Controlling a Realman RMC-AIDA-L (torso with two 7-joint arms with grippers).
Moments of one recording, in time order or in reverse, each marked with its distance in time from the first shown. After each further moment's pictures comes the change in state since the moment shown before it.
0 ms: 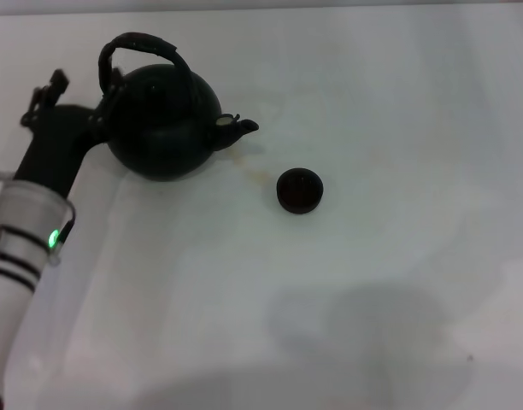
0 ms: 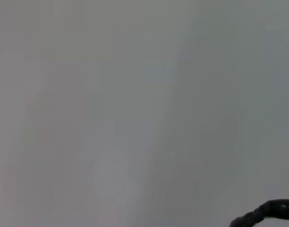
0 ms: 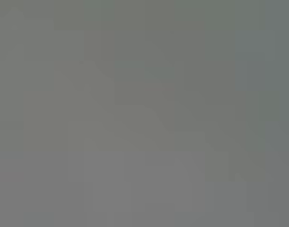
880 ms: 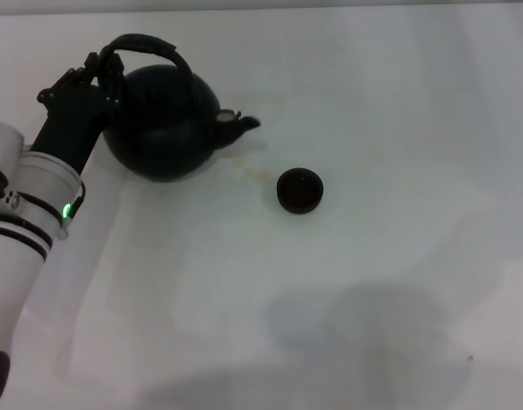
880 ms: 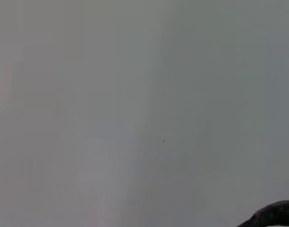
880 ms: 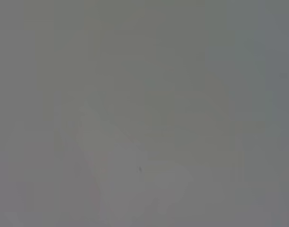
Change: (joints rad) left arm -0.091 -0.004 -0.006 -0.049 -0.003 -0.088 0.016; right arm 0.006 0.000 -0.004 0.019 -0.004 0.003 0.000
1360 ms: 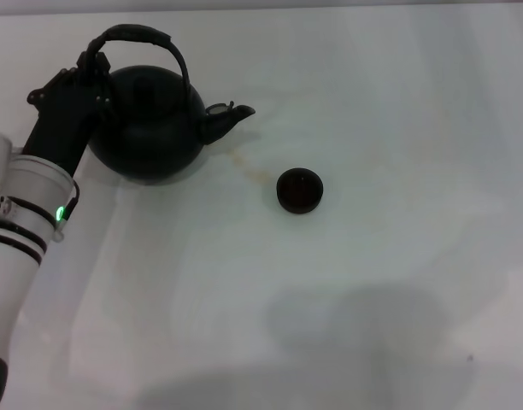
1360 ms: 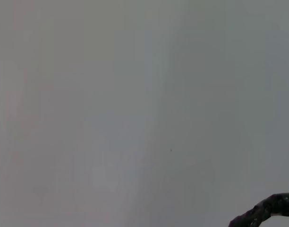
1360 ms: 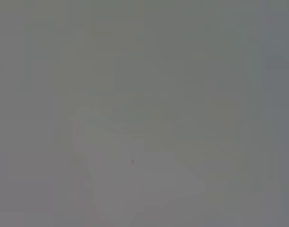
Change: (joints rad) left arm 0.018 0.000 -0.003 0.005 -0.008 0.036 -0.004; right arm -0.015 0.000 0.000 0.006 0.000 0.000 0.002
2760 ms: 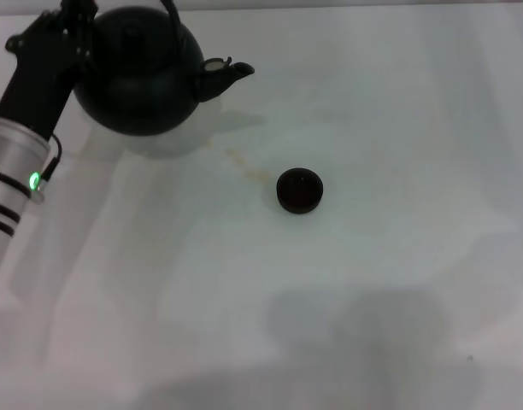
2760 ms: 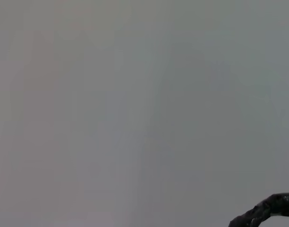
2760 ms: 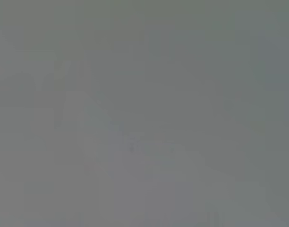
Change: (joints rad) left arm -0.050 0.007 0.001 -0.123 0.086 0.175 -0.146; right arm -0.035 0.003 0.008 0.054 0.008 0.074 0.001
